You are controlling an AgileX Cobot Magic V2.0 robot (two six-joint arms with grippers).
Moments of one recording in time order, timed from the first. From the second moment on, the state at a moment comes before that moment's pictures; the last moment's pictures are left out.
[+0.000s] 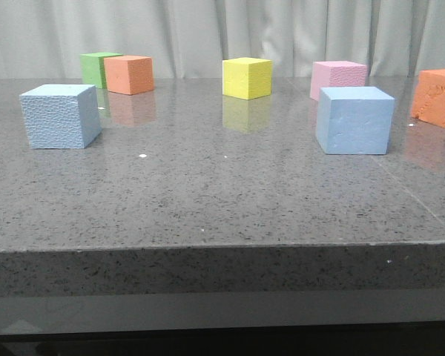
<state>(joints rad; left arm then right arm) -0.05 0.43 -0.62 0.10 0.40 -0.10 0.04 0.70 -0.90 0.28 0.74 -0.19</state>
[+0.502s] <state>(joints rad) -0.05 0.43 -0.62 0.10 0.40 -0.10 0.24 1.24 -1.30 0.43 0.93 -0.30</state>
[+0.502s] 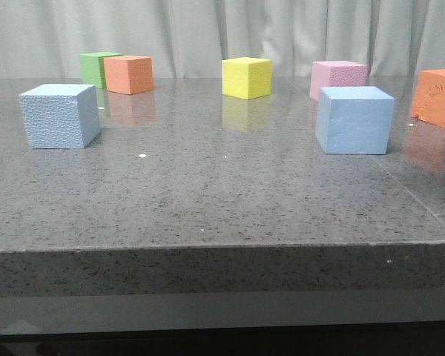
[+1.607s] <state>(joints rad) -0.05 0.43 -0.62 0.10 0.40 -0.10 0.32 1.83 -1.58 -0.01 1.04 0.34</state>
